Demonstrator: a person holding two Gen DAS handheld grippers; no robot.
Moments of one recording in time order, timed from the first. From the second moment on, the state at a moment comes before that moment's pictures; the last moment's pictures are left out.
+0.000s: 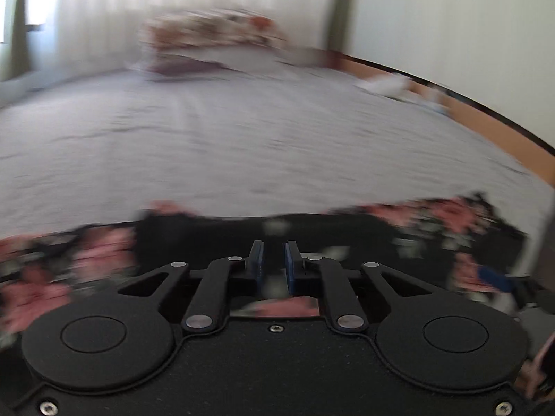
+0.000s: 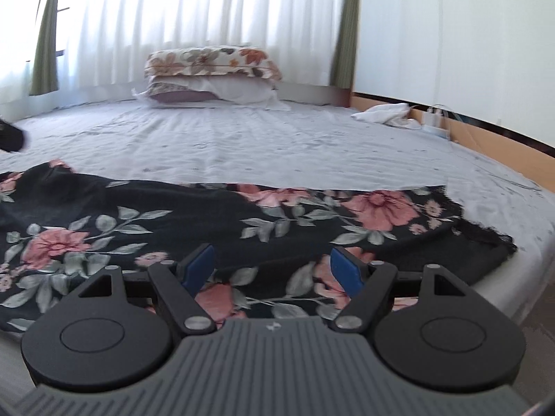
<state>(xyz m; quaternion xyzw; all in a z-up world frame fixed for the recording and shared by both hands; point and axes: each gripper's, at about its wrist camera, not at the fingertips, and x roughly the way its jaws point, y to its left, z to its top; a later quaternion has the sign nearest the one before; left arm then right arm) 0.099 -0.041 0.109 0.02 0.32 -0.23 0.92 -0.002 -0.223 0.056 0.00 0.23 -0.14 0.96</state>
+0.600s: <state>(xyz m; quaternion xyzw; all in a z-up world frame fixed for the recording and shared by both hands) 0.203 -0.298 0.008 0.16 0.39 -0.31 0.86 -0.009 -0.268 0.014 0.04 0.20 -0.19 0.96</state>
